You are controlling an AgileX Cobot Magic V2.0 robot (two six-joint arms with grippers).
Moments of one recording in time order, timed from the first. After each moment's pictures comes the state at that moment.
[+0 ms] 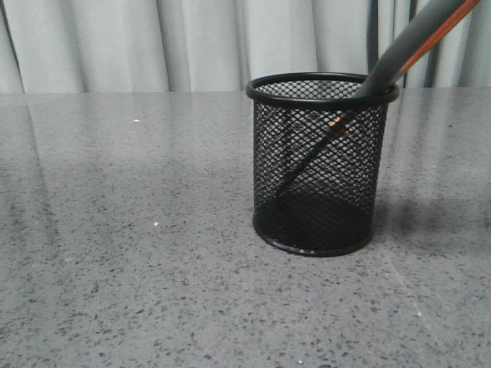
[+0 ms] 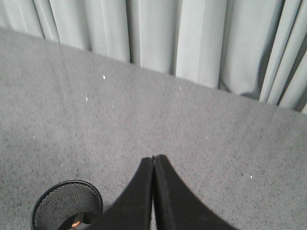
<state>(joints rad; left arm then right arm) -0.37 1.12 -1.57 -0.27 1.12 0.64 0.54 0.73 -1.15 -0.21 0.80 0.13</state>
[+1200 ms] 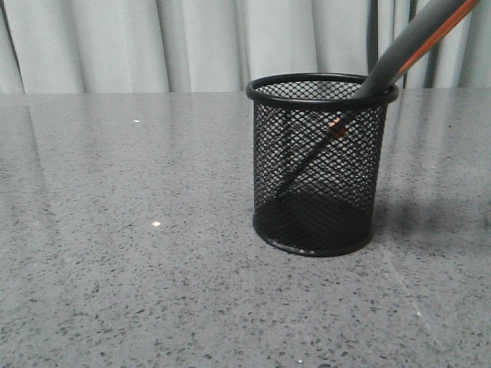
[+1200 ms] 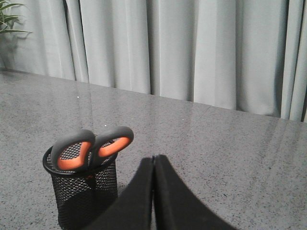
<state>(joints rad) -0.37 0.09 -0.30 -0.46 0.26 0.62 0.54 0.04 -0.36 -0.22 0.38 0.17</state>
